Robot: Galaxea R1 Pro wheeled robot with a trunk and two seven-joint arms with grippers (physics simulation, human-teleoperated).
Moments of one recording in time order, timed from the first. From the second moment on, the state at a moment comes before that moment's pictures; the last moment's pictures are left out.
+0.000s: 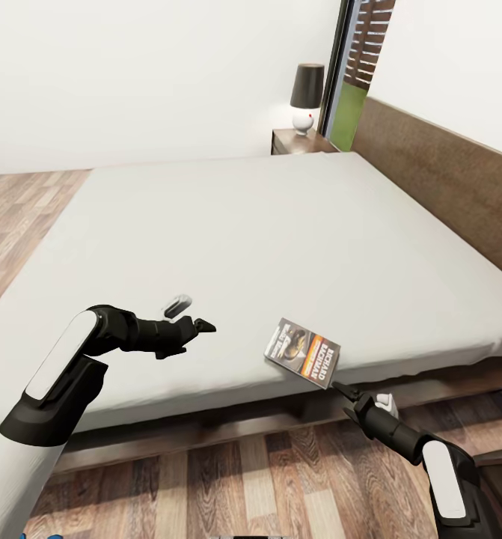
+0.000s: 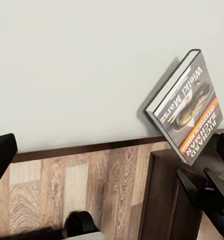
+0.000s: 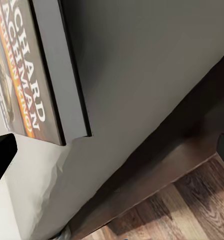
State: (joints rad) left arm -0.77 0.25 -0.33 -1.61 1.96 0.85 1.14; right arm -0.34 0.03 -0.49 -1.22 -0.64 0.92 0.44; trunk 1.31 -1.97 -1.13
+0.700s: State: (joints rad) left arm -0.71 0.26 -0.27 -1.61 1.96 0.85 1.14; right arm -0.34 0.02 -0.46 -1.21 -0.69 0.84 0.57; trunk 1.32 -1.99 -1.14
